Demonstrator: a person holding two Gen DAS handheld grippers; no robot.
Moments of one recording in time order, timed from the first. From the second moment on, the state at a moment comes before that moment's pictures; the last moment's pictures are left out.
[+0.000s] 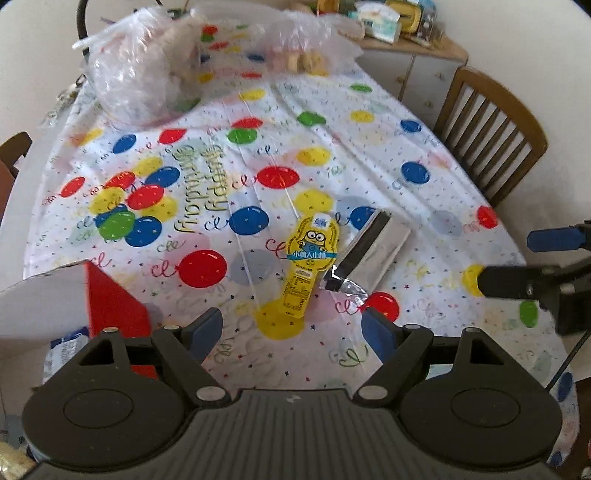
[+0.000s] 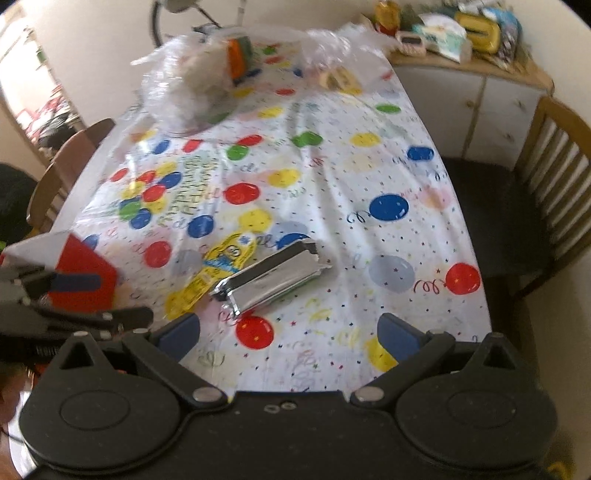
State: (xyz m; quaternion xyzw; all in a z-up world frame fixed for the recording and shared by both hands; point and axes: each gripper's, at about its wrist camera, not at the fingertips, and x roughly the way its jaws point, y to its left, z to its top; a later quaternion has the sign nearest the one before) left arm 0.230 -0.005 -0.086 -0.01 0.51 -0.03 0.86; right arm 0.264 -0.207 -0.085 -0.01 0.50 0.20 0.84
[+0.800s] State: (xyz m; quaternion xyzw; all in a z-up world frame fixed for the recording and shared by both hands) left arm 0.264 0.002 -0.124 0.00 0.54 -0.03 0.84; right arm 0.357 -0.156 -0.172 0.07 0.58 0.06 0.81
